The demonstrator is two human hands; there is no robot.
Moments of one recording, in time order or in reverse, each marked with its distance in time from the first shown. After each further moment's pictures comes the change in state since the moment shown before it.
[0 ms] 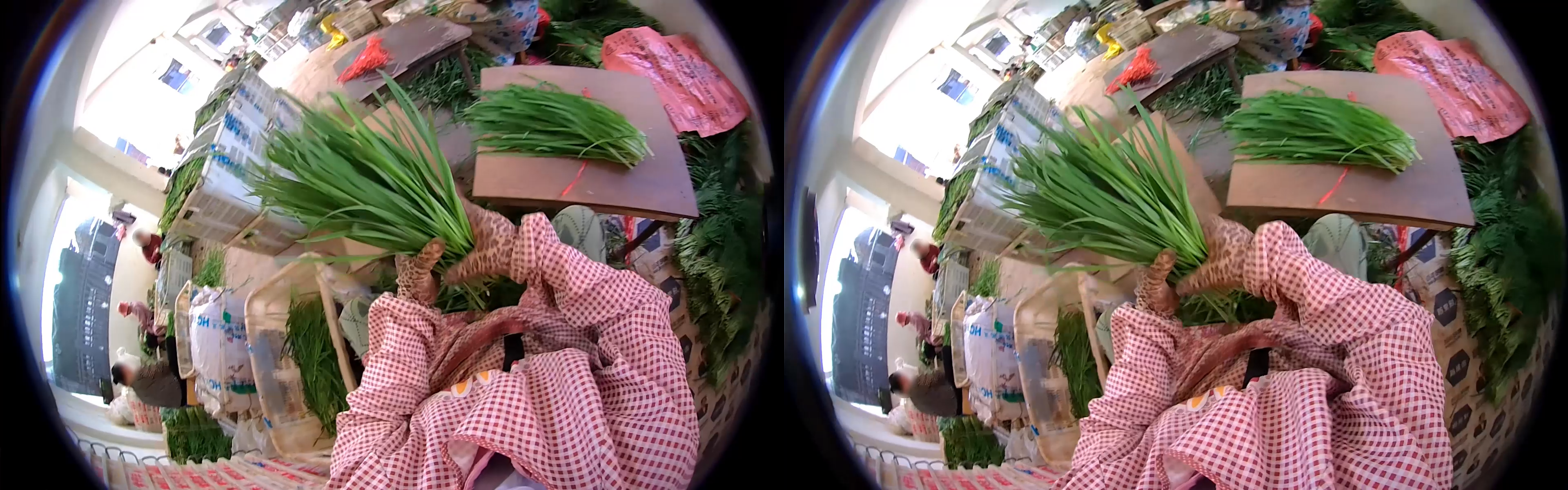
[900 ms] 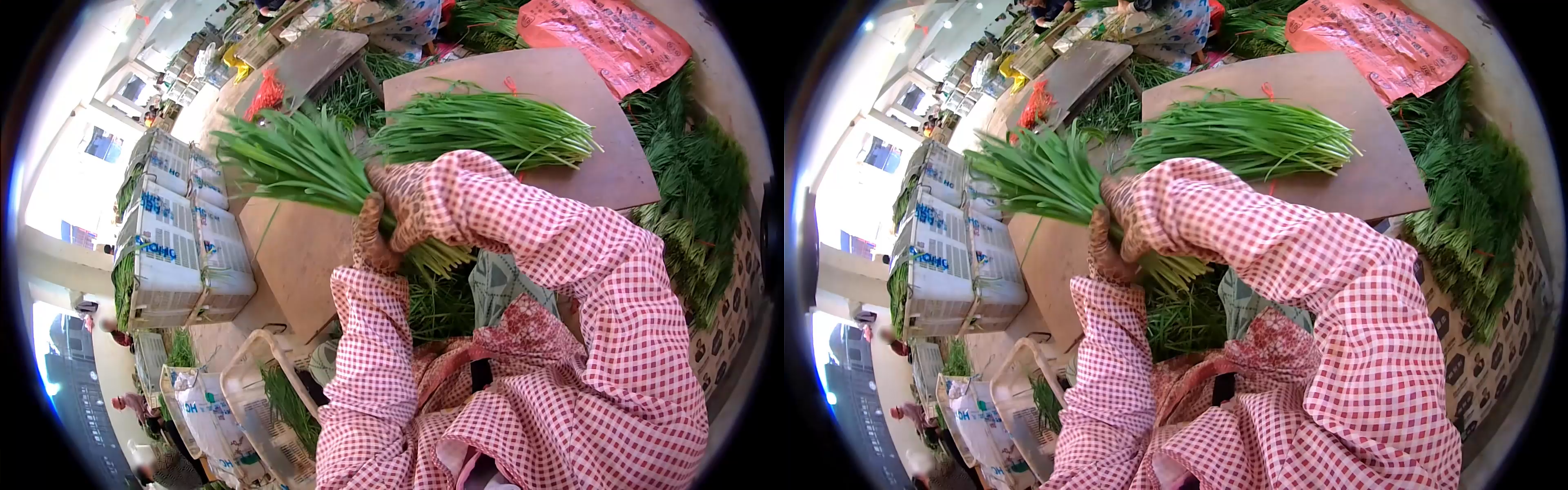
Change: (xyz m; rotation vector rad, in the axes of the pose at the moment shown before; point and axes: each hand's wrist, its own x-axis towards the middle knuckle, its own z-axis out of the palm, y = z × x) left_hand 0.134 -0.001 0.111 -0.528 -0.393 -0.184; right_hand 0.051 -0.095 -0.115 -0.840 0.054 0.139
